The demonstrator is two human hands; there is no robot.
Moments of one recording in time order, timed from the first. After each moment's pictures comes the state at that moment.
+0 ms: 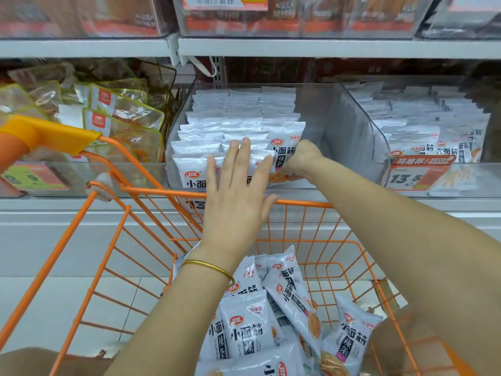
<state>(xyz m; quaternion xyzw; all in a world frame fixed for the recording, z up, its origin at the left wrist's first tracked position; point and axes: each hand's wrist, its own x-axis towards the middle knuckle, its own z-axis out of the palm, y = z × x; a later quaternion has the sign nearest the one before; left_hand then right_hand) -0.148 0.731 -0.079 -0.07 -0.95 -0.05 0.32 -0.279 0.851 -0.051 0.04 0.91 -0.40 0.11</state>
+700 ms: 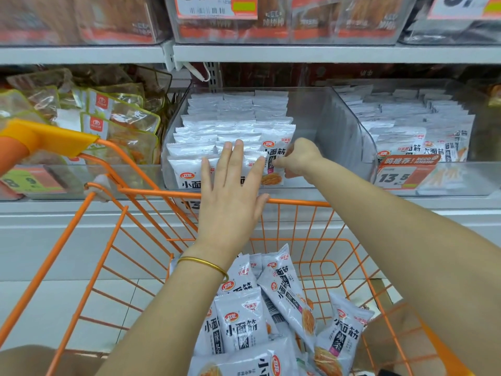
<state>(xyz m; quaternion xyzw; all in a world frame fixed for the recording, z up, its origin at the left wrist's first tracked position) -0.147 0.733 -0.076 -0.06 -0.95 -0.02 0.31 -0.273 0.861 -0.046 0.01 0.91 -0.41 0.08</state>
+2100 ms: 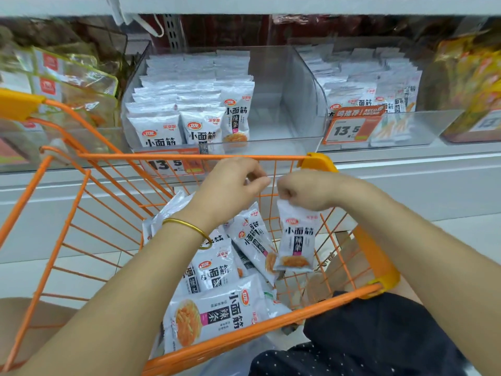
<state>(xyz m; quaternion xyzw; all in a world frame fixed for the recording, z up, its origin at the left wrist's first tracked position) -0.112 0.777 -0.070 -0.16 -0.93 -0.31 0.08 -0.137 0.939 -0.046 -0.24 0.94 0.01 0.24</state>
